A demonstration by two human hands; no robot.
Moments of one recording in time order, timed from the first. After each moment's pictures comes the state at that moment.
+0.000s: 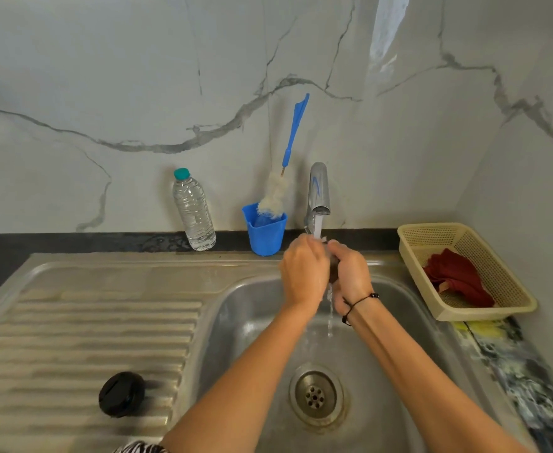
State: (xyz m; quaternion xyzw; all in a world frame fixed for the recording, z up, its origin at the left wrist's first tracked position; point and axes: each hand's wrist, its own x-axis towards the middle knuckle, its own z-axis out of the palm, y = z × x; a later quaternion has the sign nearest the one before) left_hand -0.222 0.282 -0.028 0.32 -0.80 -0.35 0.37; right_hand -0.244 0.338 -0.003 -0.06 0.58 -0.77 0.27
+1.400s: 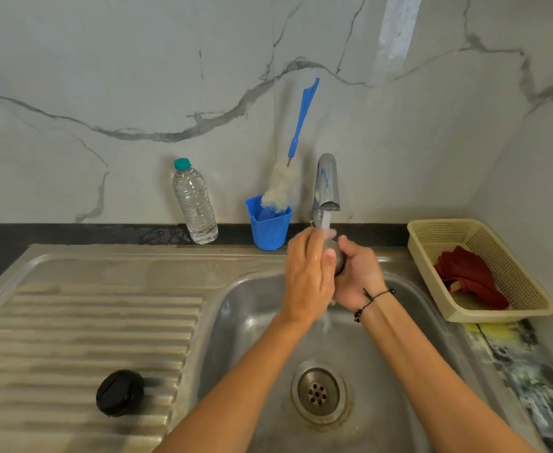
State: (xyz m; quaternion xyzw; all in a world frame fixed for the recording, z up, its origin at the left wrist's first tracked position) left_hand -0.214 0.269 -0.068 0.15 -0.82 -0.31 0.46; right_hand -0.268 0.332 -0.024 0.06 0.38 -0.79 0.48
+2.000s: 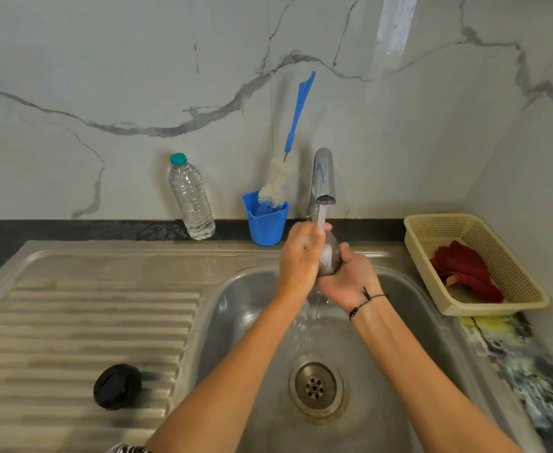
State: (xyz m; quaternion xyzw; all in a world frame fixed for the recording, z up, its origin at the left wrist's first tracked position) left_hand -0.213 0.267 -0.046 0.19 -0.73 -0.55 0.37; right_hand -0.256 0.331 -0.018 0.17 0.28 -0.81 0.49
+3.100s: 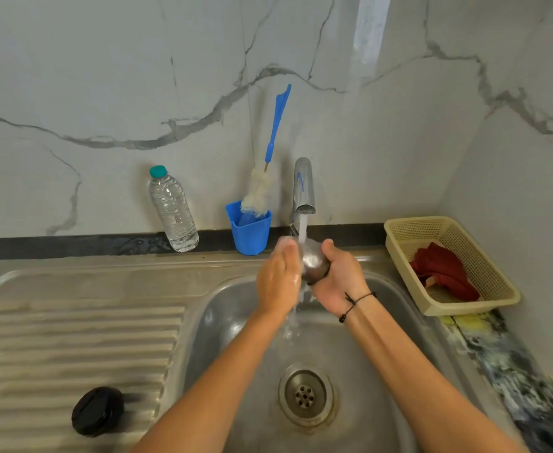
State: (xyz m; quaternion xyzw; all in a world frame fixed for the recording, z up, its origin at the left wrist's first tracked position) left_hand -0.210 0.263 -0.052 0.25 -0.78 -0.47 0.32; right_hand -0.261 0.337 -0.014 0.06 0.44 -0.80 0.40
